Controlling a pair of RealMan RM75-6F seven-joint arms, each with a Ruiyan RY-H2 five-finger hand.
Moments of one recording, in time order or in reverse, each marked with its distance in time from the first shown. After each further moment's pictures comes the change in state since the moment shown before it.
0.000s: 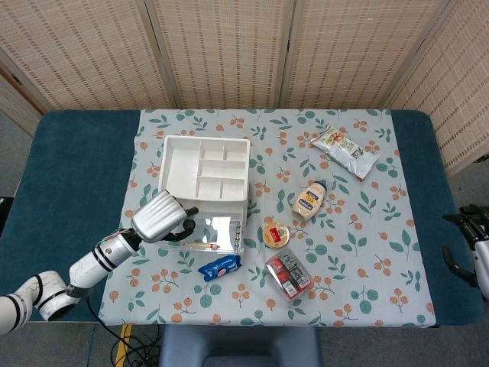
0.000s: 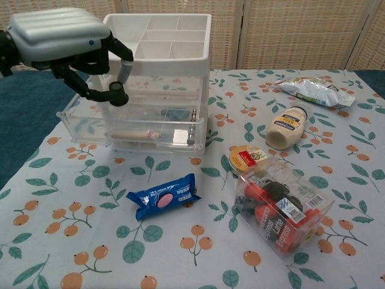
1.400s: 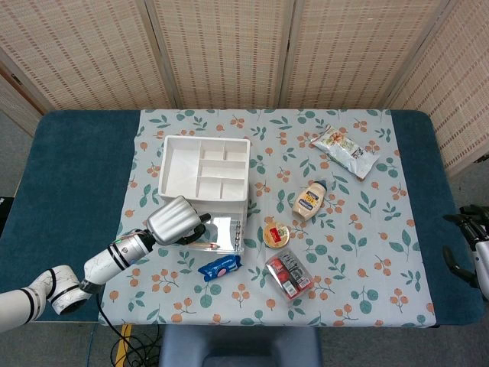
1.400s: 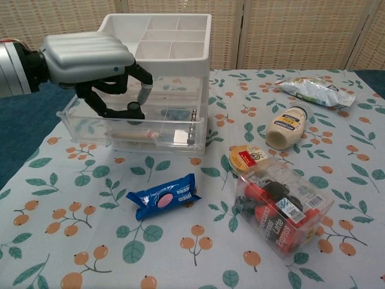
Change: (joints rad) left arm -0.055 -0.064 -0.006 0.052 0.009 -0.120 0.039; right arm -0.004 0.010 -0.002 -0.013 -0.002 0.005 -0.010
